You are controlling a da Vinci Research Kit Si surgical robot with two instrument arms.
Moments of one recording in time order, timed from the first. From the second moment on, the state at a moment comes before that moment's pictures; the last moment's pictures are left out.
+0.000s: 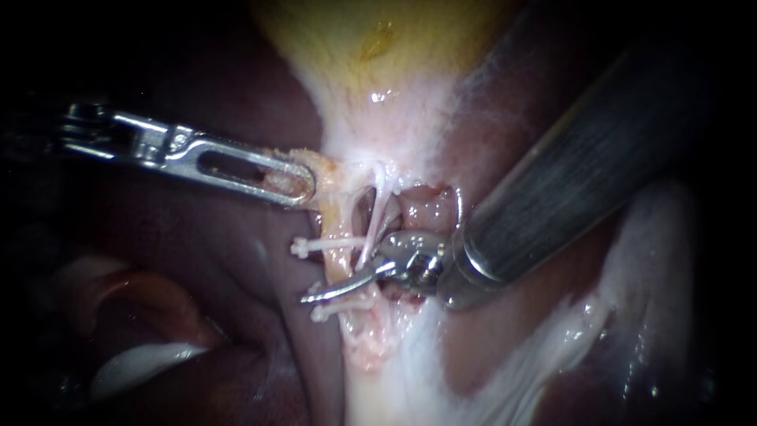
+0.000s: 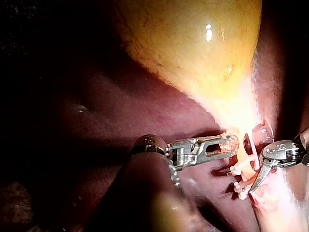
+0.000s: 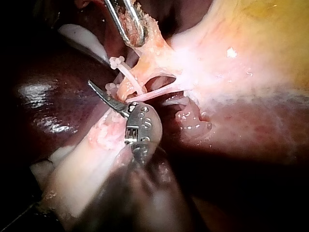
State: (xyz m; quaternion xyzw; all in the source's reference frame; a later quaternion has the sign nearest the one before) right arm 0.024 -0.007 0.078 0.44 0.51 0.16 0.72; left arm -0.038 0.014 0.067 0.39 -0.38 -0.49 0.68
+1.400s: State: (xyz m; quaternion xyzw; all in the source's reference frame) right arm 0.016 -0.005 0.078 0.43 0.51 0.17 0.72; left arm -0.038 0.013 0.067 0.39 -0.38 -0.49 0.68
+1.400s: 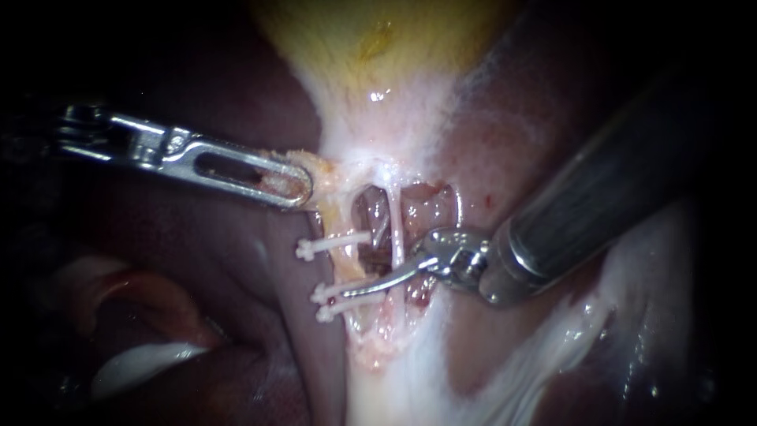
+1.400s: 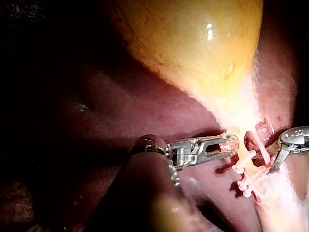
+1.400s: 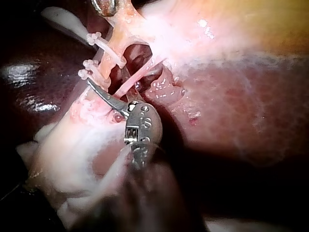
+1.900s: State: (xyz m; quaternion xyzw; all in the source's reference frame) right arm 0.011 -0.004 0.077 0.42 0.49 0.18 0.74; left arm -0.037 0.013 0.067 0.39 -0.38 -0.49 0.68
